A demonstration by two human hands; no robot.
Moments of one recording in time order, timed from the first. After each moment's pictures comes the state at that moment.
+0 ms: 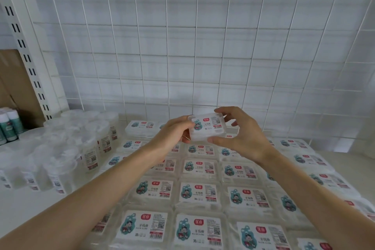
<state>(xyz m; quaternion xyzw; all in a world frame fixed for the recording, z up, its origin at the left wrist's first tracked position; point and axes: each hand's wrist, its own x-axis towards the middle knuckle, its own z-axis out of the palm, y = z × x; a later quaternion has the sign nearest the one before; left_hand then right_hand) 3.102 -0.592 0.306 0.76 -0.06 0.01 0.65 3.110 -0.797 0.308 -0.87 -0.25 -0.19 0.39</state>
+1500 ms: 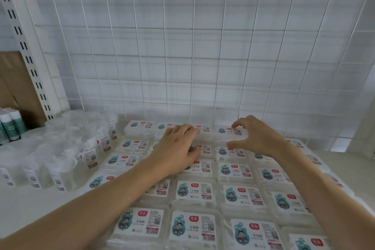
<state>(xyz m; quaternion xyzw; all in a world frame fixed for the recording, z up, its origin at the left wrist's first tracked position) 3.089 -0.598 0.278 0.96 -0.21 0.18 0.09 3.140 -0.841 0.306 -0.98 -0.13 -0.07 0.15</state>
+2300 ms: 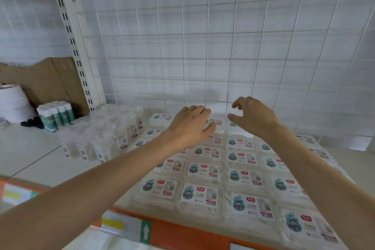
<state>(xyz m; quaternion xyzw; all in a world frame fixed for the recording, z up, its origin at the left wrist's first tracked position) 3.071 -0.608 0.323 0.97 -0.15 0.20 -0.02 3.115 -0.802 0.345 -0.96 -0.16 -0.17 0.16</state>
